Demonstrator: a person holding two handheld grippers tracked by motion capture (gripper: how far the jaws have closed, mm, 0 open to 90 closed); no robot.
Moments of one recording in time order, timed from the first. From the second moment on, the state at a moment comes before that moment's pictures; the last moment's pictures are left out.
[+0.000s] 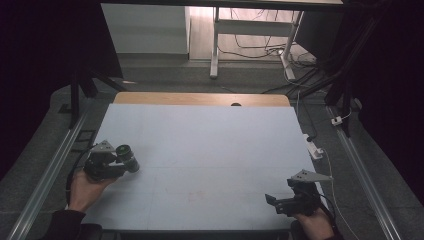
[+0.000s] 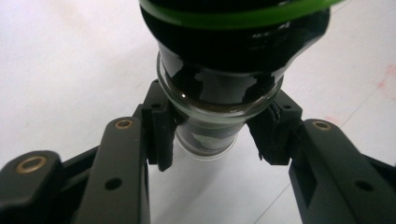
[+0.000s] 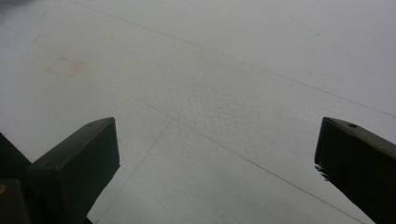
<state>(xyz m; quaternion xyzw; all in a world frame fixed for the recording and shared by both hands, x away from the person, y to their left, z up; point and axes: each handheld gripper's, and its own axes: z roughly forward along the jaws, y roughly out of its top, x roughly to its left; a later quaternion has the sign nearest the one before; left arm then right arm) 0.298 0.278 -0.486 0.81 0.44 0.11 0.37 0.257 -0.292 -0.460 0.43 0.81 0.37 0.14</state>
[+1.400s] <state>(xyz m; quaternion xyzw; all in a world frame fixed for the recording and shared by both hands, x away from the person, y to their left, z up) 0.362 0.134 -0.450 0.84 0.37 0.08 0.38 0.259 -0.292 -0.460 0.43 0.81 0.38 0.13</state>
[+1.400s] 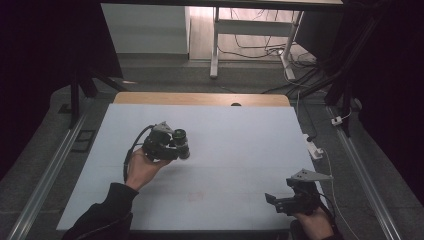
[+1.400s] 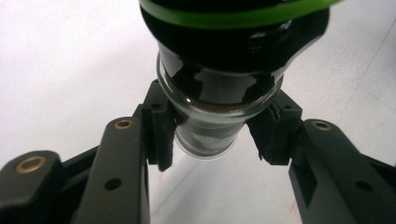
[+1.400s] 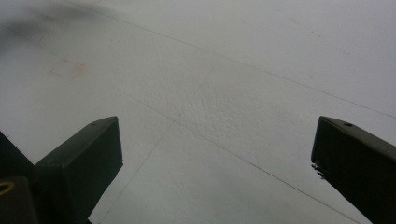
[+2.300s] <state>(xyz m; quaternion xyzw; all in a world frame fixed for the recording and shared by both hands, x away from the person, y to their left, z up) 0.395 0.081 -0.477 0.86 0.36 0.10 0.36 0.259 -0.295 -0.460 0.43 0.80 0.39 0.13</state>
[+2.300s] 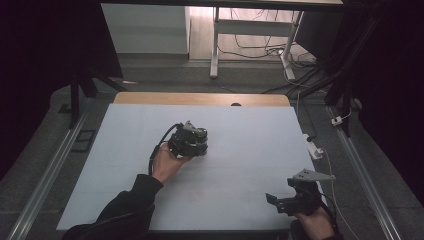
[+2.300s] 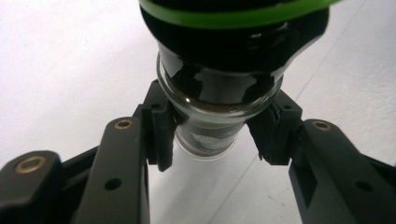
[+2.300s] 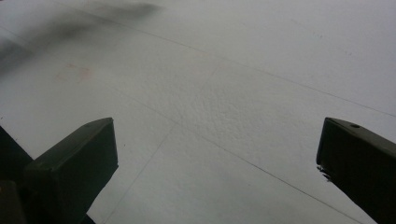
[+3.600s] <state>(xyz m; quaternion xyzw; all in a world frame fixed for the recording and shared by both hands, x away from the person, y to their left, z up) 0.401 0.074 -0.506 0.85 0.36 0.12 0.36 0.258 -0.293 -0.459 0.42 0.81 0.38 0.13</state>
